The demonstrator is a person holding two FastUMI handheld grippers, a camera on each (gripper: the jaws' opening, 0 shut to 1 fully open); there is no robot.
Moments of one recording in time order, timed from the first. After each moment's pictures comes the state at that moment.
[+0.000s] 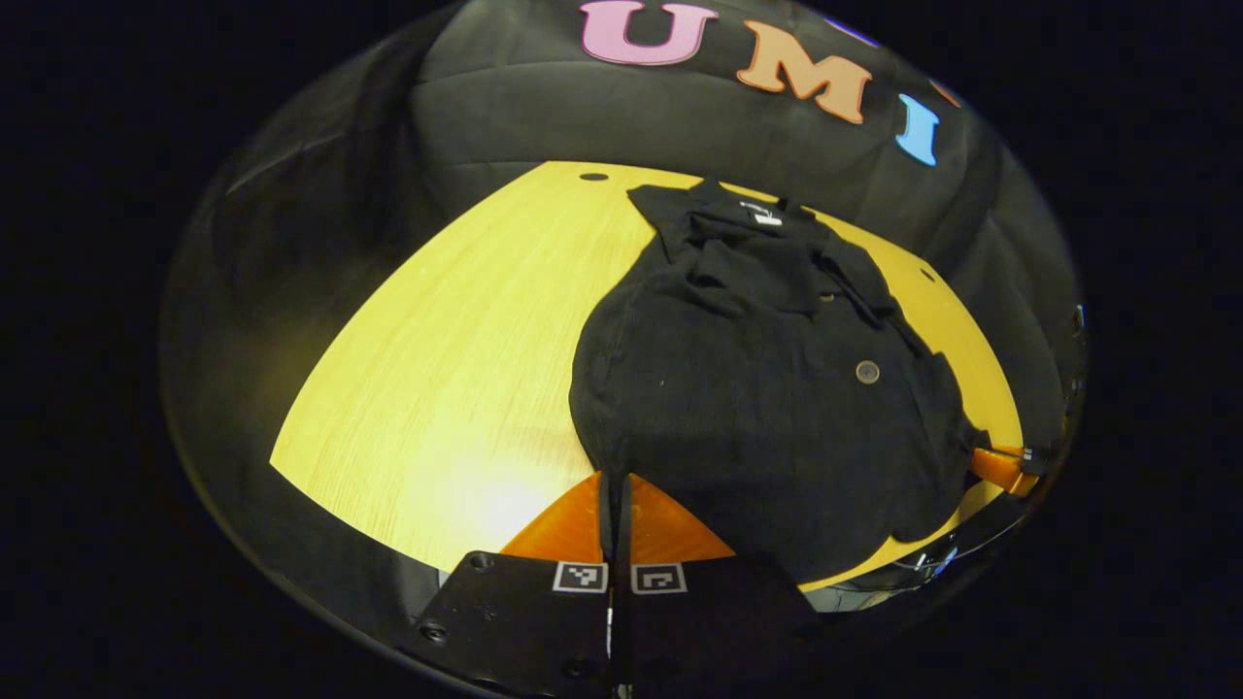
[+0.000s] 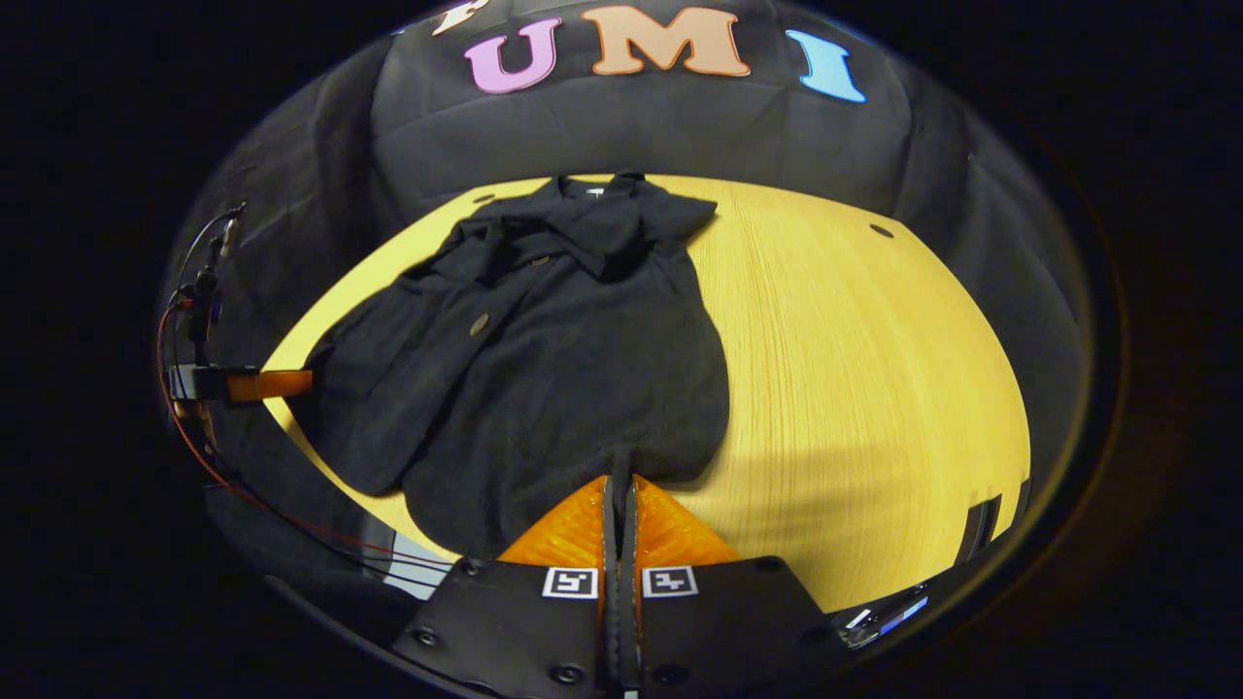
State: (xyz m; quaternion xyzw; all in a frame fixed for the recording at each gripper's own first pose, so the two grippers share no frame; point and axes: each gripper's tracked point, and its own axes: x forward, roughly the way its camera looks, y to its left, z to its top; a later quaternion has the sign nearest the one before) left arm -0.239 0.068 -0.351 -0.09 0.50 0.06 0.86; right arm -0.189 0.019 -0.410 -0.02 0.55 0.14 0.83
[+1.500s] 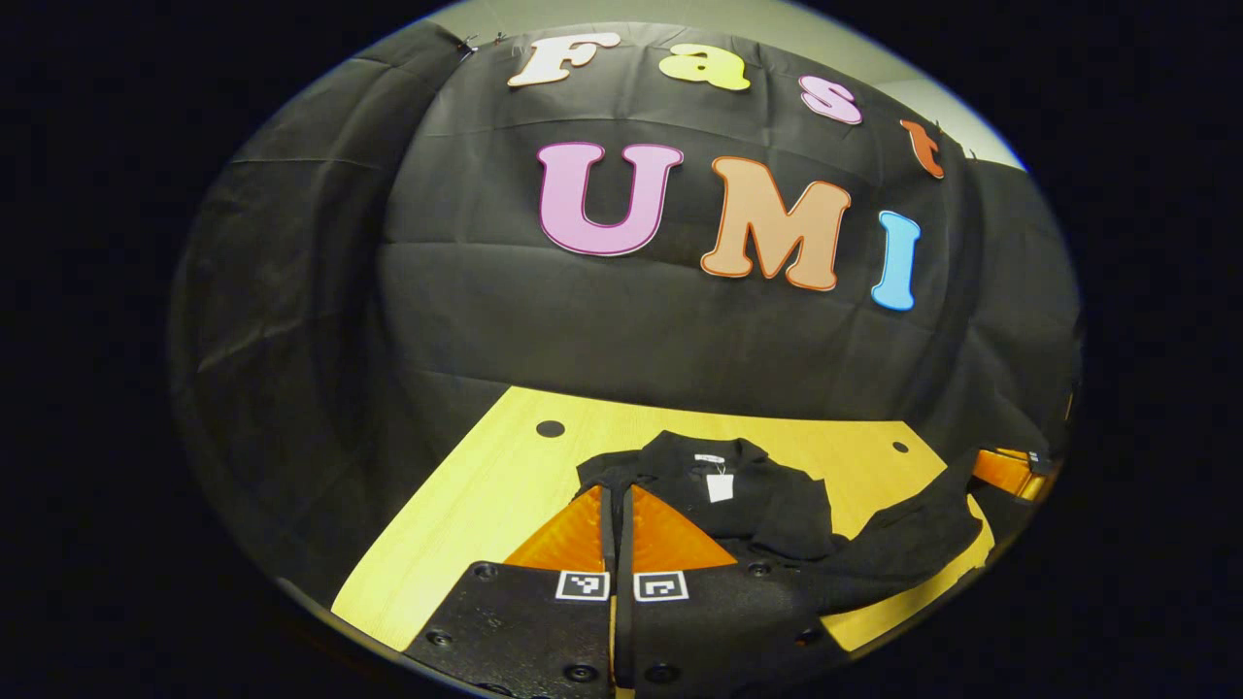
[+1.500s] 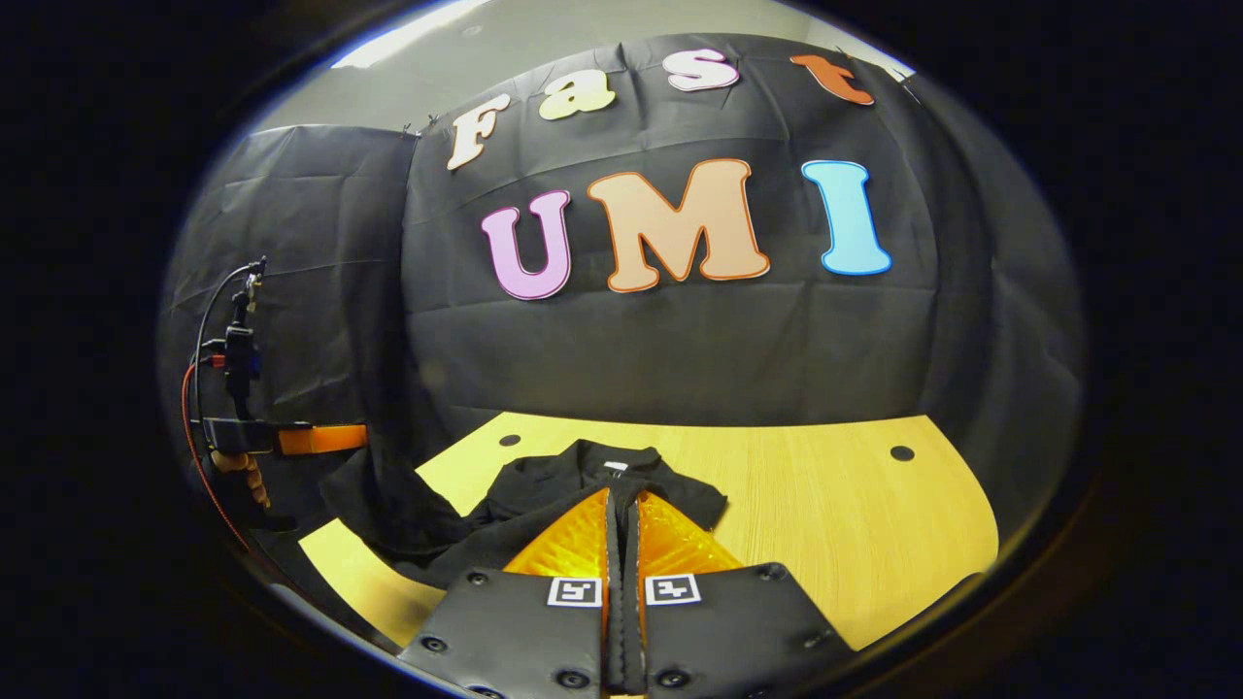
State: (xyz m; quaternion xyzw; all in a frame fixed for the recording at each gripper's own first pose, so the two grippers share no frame) left arm 0.009 0.061 -0.192 -0.06 0.28 0.05 0.96; right arm 0.045 0.037 -0.233 0.05 0.30 0.19 0.94
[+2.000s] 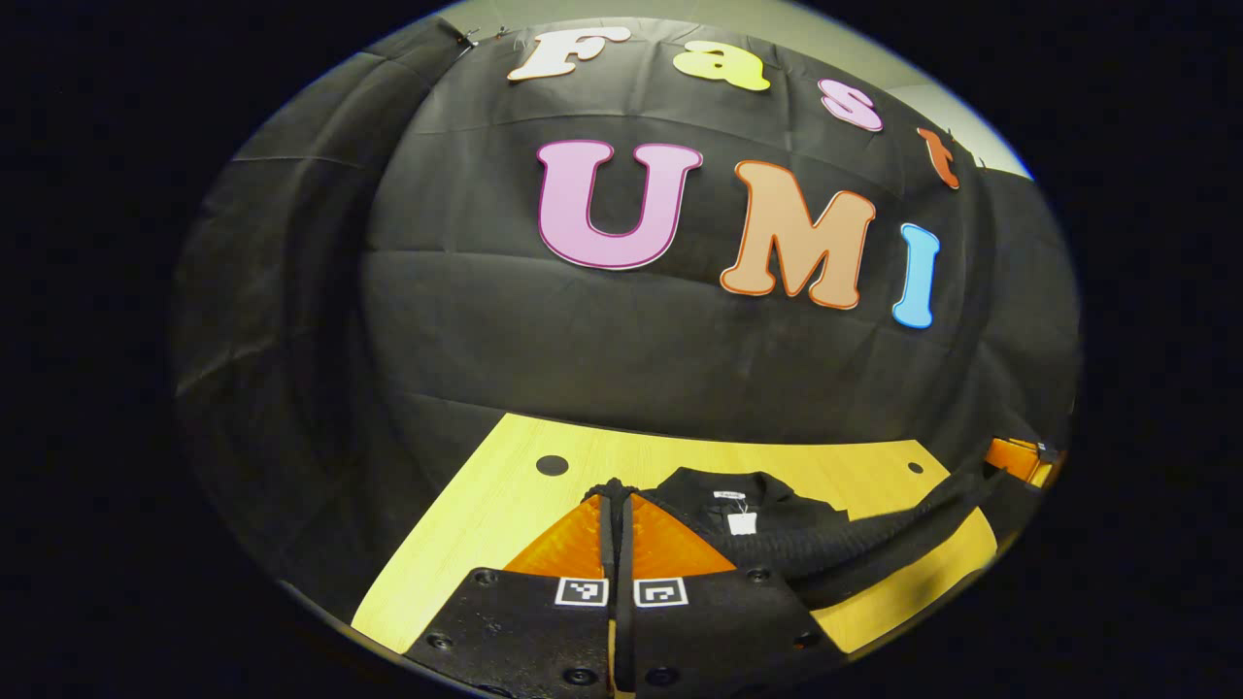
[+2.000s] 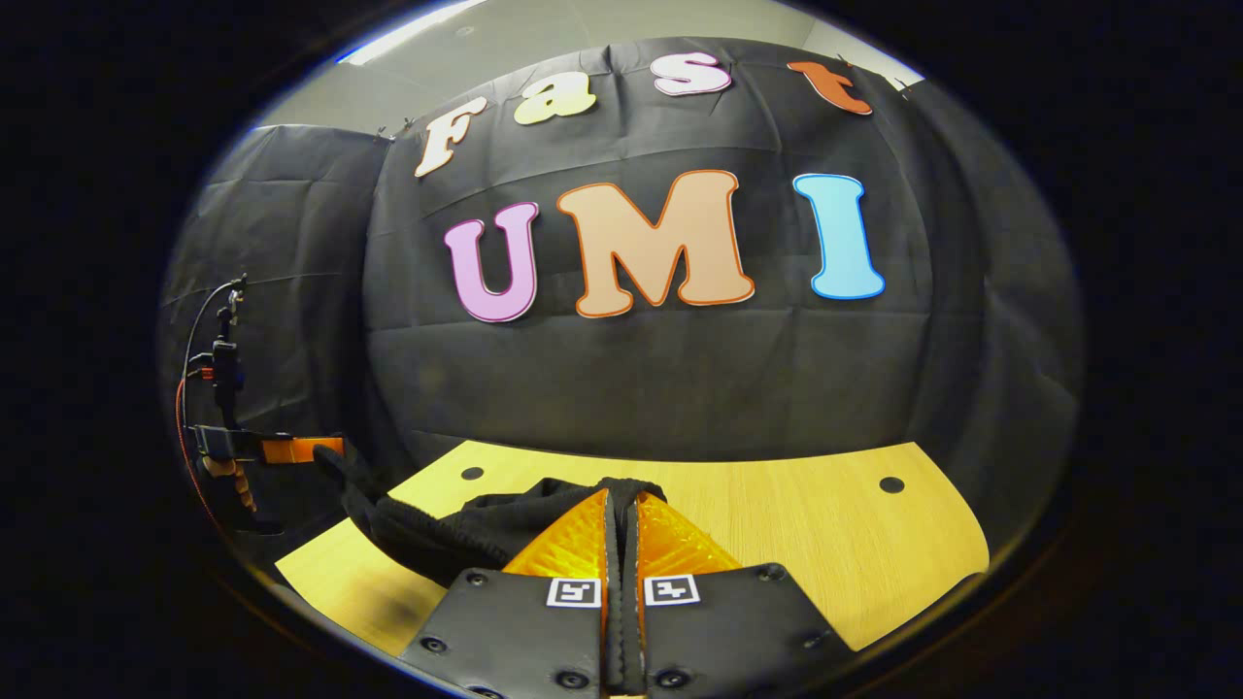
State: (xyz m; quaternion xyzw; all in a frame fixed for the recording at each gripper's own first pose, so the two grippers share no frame) left arm 0.085 0.100 -0.209 -0.06 0.27 0.04 0.96; right arm 0.123 0.043 -0.234 0.05 0.28 0.14 0.95
